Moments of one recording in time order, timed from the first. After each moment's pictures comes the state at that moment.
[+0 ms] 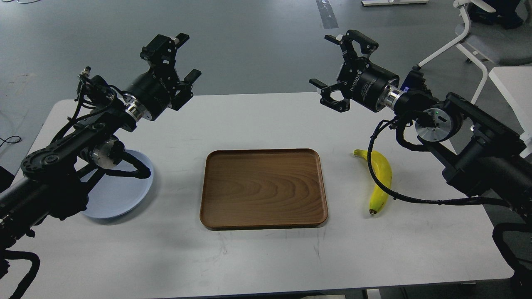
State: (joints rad) left arm -0.81 0.36 -0.65 -0.95 0.63 -0.14 -0.41; right arm 0.86 -0.38 0.70 0.97 -0.07 0.33 -0.07
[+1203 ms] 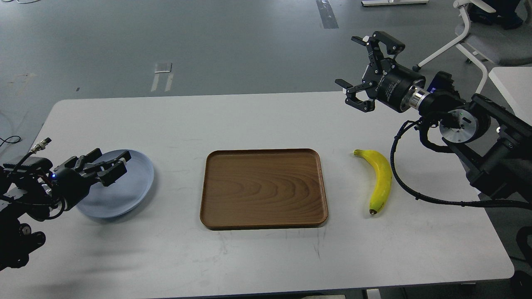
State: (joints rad) left arm -0.57 0.74 -0.19 -0.86 1.33 0.40 -0.46; right arm 0.83 -0.47 0.70 0.98 -0.07 0.32 -0.06
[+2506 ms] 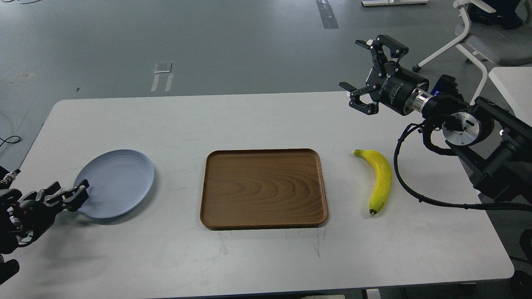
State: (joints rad) left arm -0.47 0.66 -0.16 -0.56 1.24 0.39 -0.49; right arm 0.82 -0.48 0.70 0.97 -0.07 0.32 -0.06
